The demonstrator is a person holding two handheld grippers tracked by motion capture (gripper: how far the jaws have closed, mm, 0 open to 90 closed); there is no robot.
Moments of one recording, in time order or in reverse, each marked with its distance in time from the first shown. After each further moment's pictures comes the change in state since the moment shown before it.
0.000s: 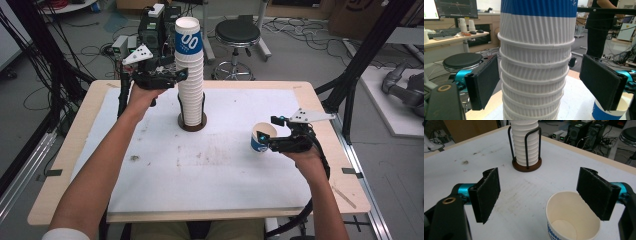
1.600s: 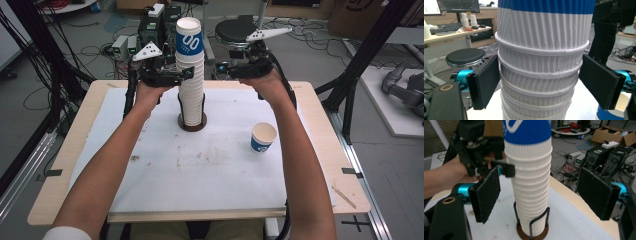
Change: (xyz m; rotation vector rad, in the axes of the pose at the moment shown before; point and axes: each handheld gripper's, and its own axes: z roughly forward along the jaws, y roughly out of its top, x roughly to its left) left arm -0.004 0.004 0.014 0.048 0.028 0.014; right arm -0.010 0.185 0.094 -0.052 0.143 -0.078
